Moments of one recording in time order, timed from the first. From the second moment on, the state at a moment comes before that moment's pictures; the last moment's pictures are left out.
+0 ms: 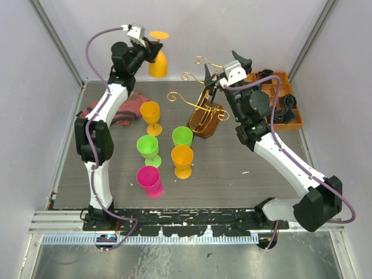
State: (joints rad) left arm -0.21 2.10 1.97 0.35 0.38 -0.18; right arm 0.52 1.29 1.15 0.65 0.07 -0.45
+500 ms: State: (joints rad) left arm -0.26 2.25 1.91 0.69 0.68 -0.22; right arm 0.52 1.25 1.08 0.56 0.14 -0.51
